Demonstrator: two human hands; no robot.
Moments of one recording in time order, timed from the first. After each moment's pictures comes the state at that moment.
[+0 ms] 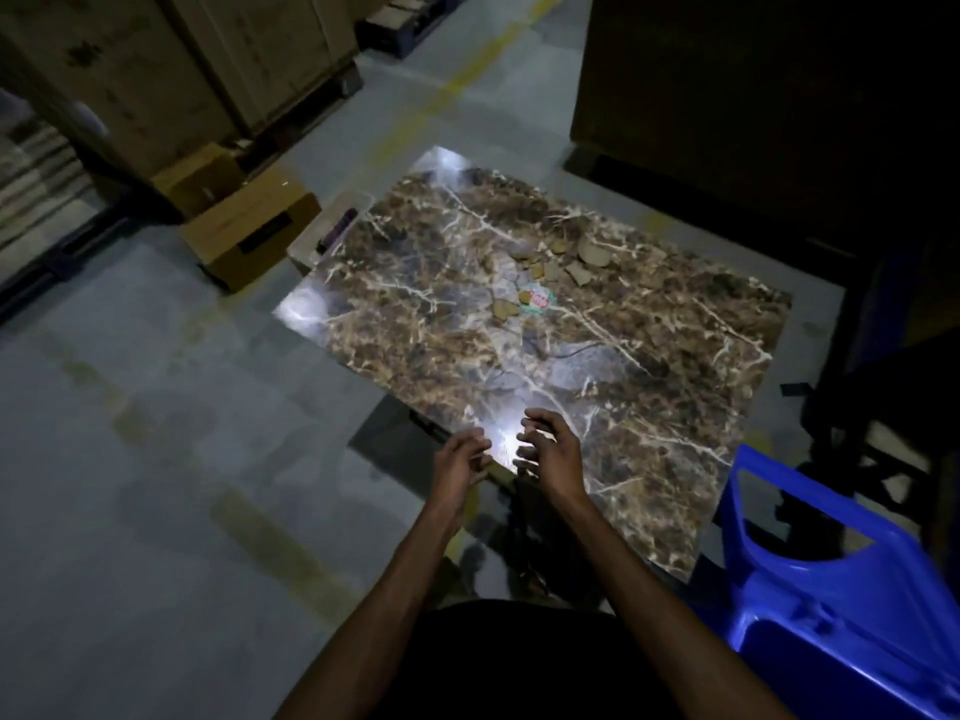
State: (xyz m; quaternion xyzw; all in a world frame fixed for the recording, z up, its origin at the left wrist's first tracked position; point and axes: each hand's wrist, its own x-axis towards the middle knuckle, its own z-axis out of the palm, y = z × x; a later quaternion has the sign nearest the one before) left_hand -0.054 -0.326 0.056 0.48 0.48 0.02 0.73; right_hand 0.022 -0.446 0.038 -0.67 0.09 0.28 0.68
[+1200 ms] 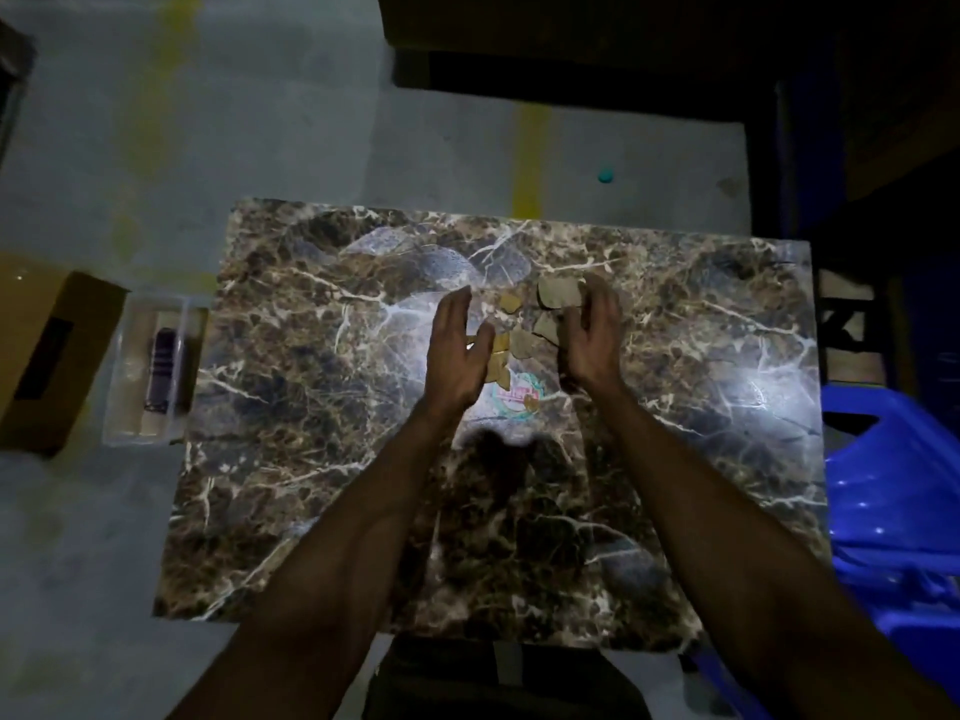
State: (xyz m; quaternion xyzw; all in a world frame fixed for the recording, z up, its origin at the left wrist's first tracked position) left_hand 0.382 -0.142 -0.072 0.87 0.08 -0.06 0.48; right_hand 0.401 -0.343 -0.044 -0.89 0.12 -0.03 0.44
